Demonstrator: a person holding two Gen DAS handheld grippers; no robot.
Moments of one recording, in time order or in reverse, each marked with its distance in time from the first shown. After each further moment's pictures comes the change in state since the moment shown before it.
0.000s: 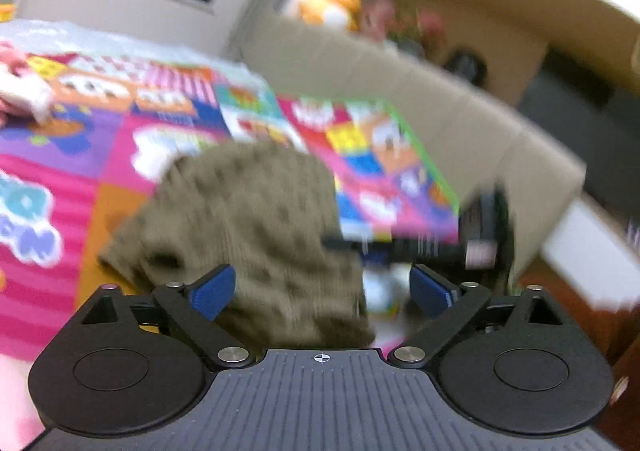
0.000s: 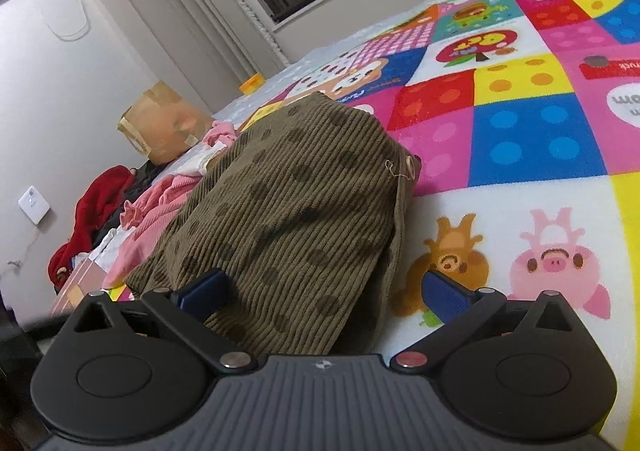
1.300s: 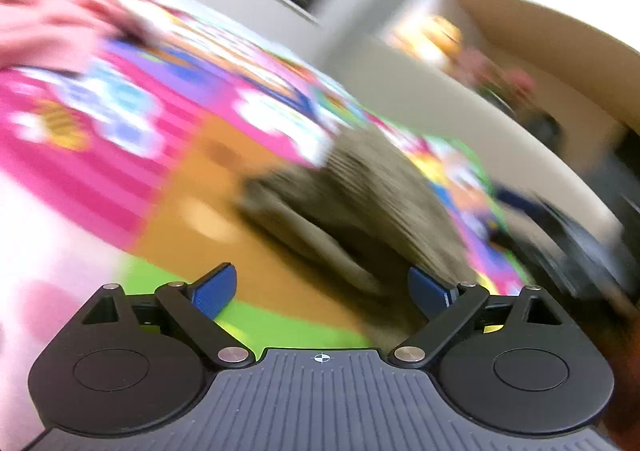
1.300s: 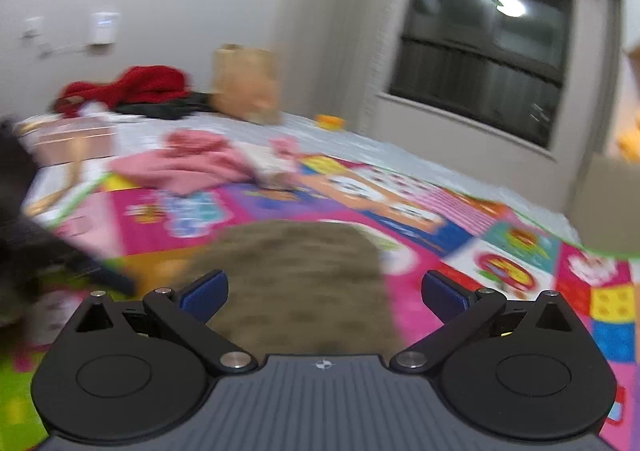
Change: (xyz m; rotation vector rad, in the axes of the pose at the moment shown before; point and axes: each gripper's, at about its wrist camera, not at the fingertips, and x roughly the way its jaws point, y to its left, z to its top) left arm -0.004 0.036 -0.065 -0.277 -0.086 0.194; right arm -0.066 0.118 -0.023 -0.842 -0.149 -0.060
